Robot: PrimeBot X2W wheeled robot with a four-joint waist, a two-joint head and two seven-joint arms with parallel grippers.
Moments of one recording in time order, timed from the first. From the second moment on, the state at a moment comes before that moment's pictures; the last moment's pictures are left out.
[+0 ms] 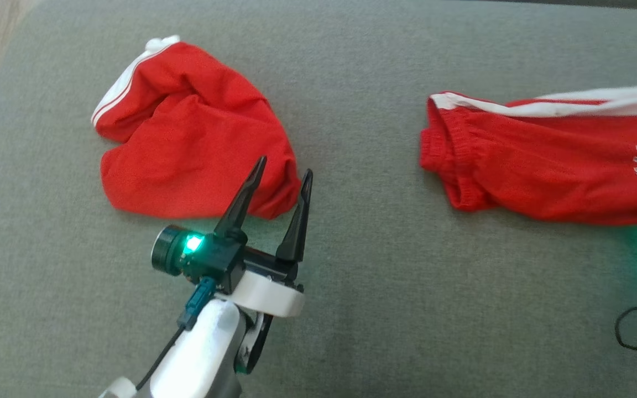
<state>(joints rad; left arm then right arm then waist) -0.35 0.05 -0.52 0.29 -0.24 0.06 -0.26 -0.81 -0.20 -0.89 1.16 -0.06 0.13 -0.12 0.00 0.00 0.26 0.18</state>
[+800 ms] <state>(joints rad) -0.32 0.05 -0.49 0.29 -0.22 0.04 -0.26 -0.77 -0.10 -0.72 1.01 0.04 0.13 -0.15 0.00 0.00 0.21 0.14</state>
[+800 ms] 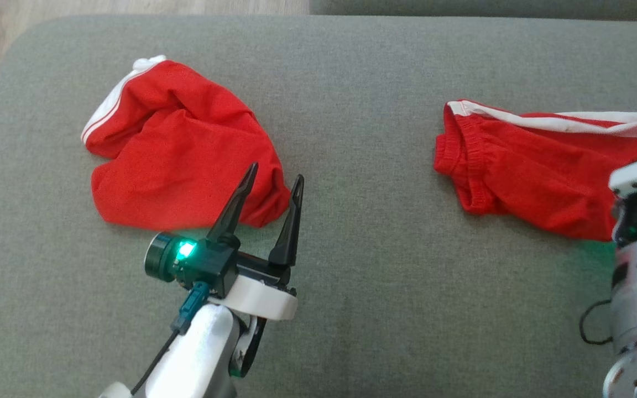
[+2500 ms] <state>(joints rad) -0.25 0.09 -0.45 0.32 -0.24 0.06 -0.26 -0.45 -0.18 0.68 0.70 0.73 0.13 -0.05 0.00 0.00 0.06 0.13</state>
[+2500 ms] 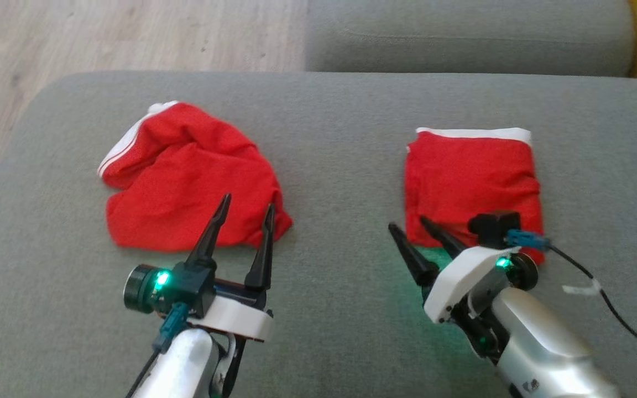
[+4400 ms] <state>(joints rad) -0.25 0.05 -0.39 0.23 -0.19 0.05 -0.26 -0.59 -0.06 -0.24 0.88 0.25 0.13 -0.02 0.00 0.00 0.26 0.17</state>
